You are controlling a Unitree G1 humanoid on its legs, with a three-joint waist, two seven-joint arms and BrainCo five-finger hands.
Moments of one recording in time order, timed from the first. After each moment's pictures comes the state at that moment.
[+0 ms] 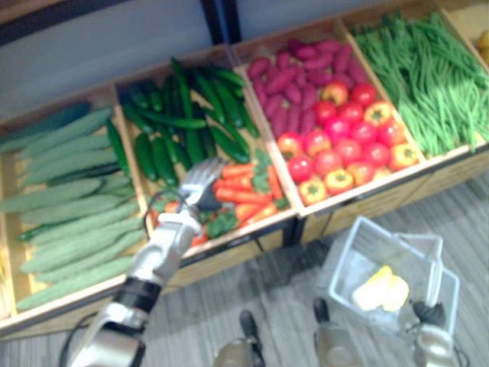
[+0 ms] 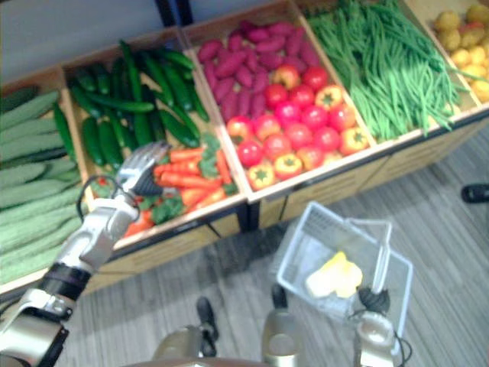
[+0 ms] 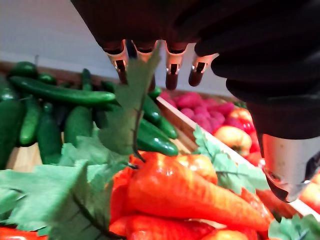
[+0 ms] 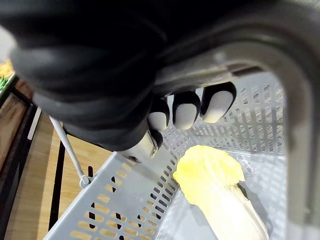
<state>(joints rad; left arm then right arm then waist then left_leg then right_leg) -0.47 0.57 -0.28 0.37 0.81 -0.12 0.22 0.11 -0.14 -0.44 0.45 -0.07 0.04 -0.20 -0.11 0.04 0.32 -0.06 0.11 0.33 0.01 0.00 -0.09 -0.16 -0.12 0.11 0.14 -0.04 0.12</state>
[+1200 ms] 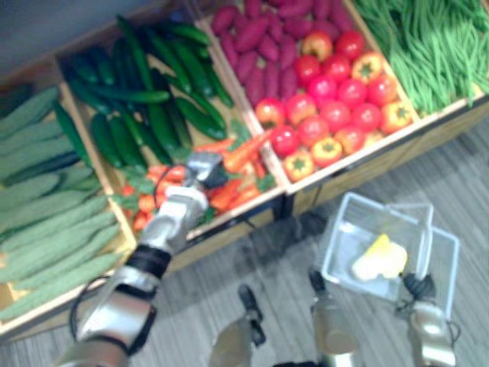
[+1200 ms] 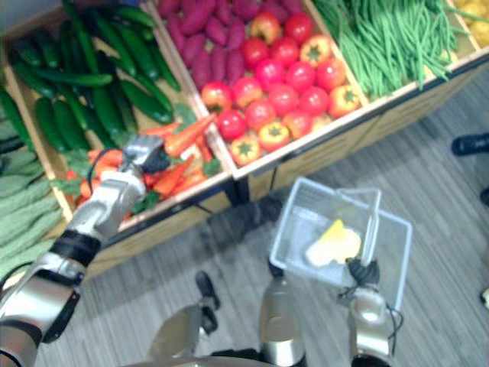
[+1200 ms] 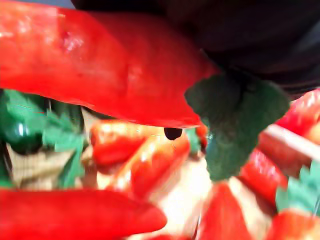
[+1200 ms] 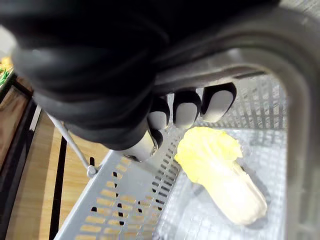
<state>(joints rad) -0.63 0.52 -0.31 0.42 0.91 -0.03 0.20 0.11 -0.16 -0.34 0.39 -0.02 0.01 -0.19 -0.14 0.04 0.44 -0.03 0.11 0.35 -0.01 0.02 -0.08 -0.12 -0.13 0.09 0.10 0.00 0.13</state>
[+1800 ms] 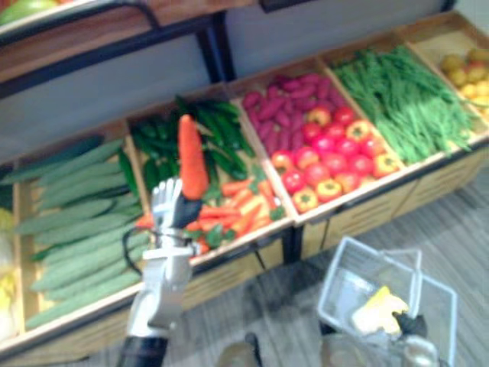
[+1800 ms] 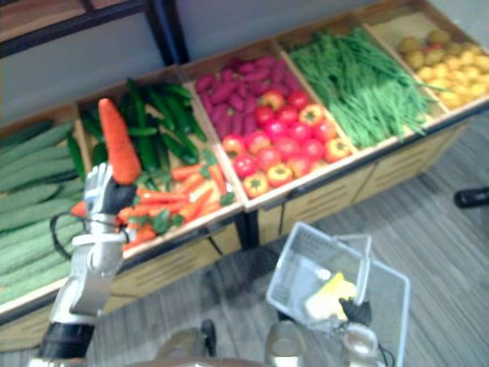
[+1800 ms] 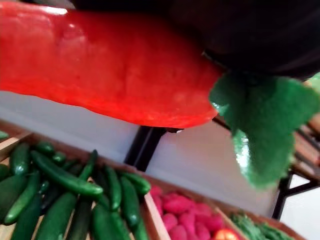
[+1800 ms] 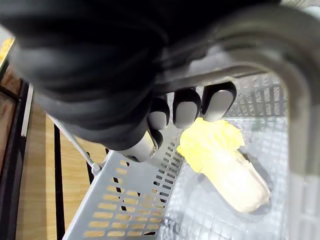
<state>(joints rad) -0.01 0.26 0.03 -0.19 0.76 -0.05 0.36 0.17 -0.13 -0.31 0.53 -0.03 0.04 -0.19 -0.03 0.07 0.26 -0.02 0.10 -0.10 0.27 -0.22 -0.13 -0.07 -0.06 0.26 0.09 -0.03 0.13</state>
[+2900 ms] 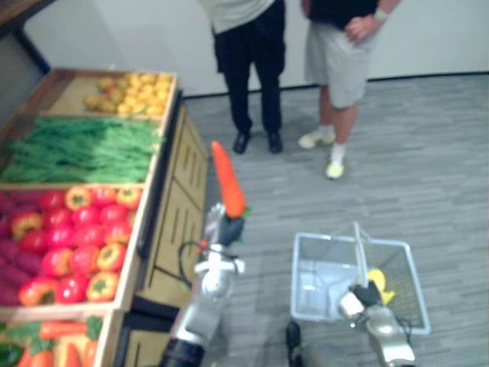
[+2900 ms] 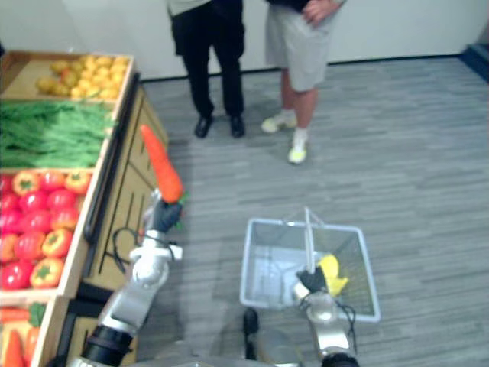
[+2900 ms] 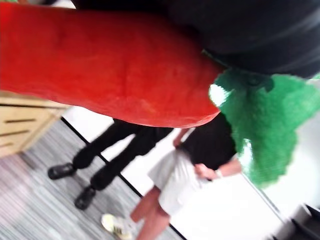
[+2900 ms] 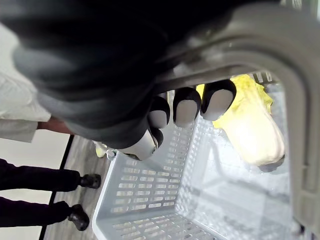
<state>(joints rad) -0.03 0.14 -0.24 0.03 0.58 -0.12 0.37 0.04 -0.12 0.01 0.50 -0.11 0.09 -0.19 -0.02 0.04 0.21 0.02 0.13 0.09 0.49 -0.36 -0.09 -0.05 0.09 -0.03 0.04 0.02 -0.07</state>
